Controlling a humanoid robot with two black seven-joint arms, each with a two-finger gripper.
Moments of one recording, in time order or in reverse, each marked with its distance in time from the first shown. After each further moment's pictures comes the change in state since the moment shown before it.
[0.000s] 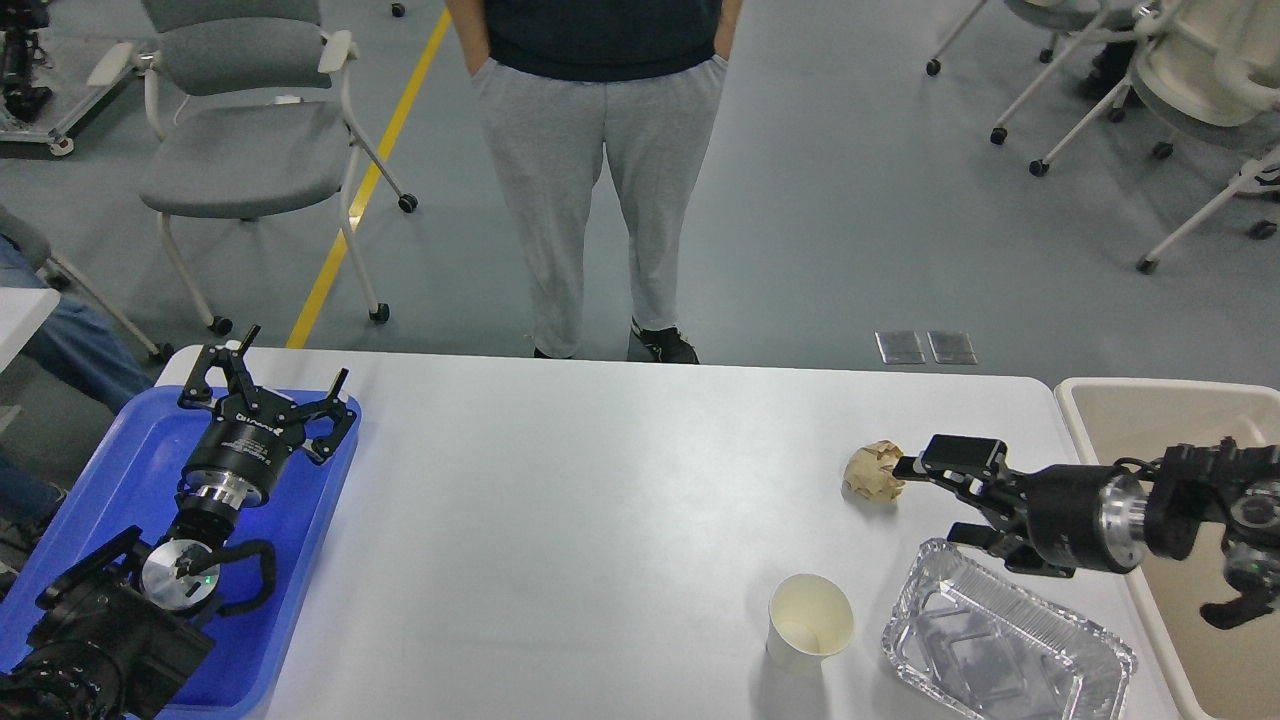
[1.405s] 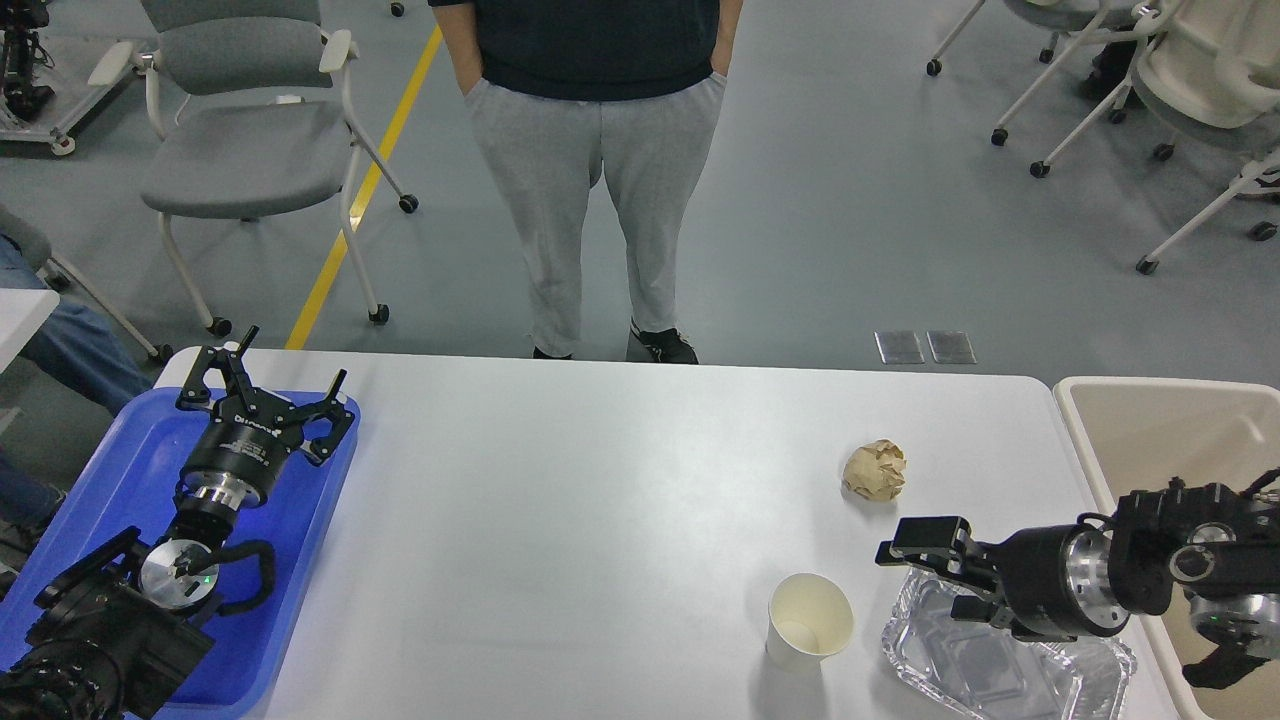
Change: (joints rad) left arm 0.000 0.002 0.000 0.000 0.000 0.000 0.000; right arm 0.414 0.144 -0.601 0.149 0.143 -0.169 0.039
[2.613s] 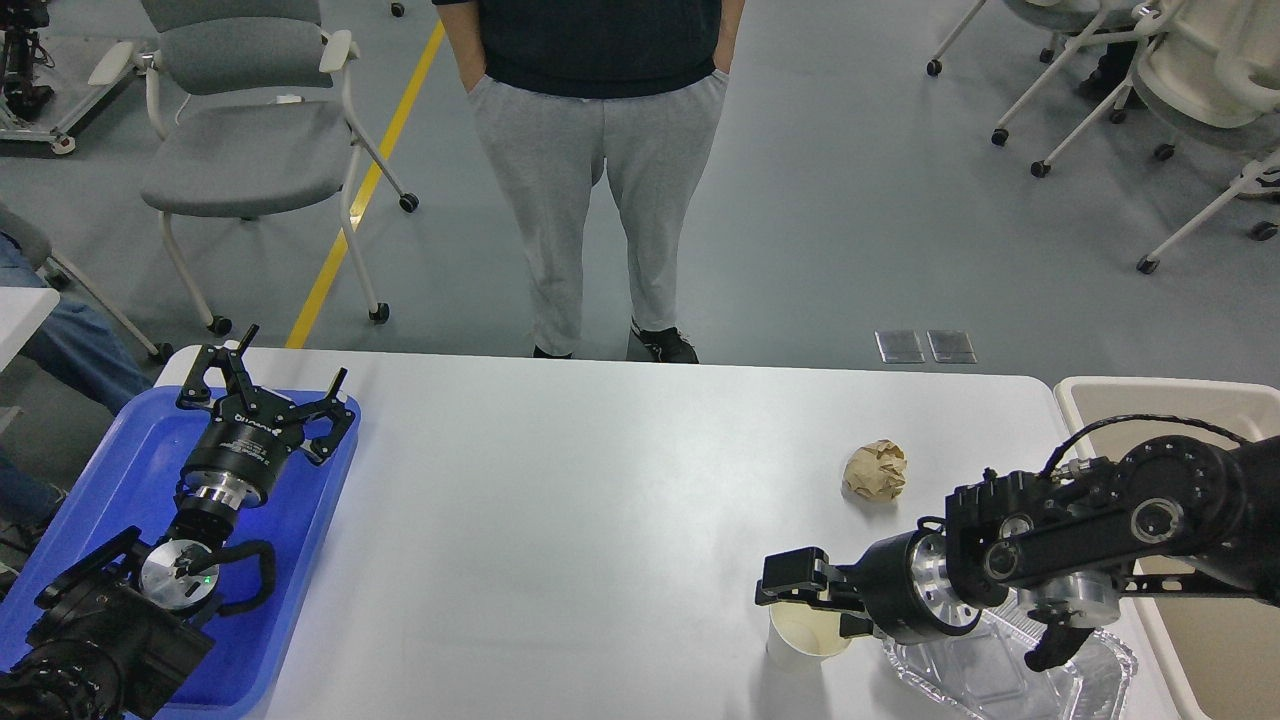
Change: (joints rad) left arm 0.000 0.000 0.000 0.000 0.000 0.000 0.000; right arm 0.081 0.414 -0.116 -0.079 0.124 -0.040 0.021
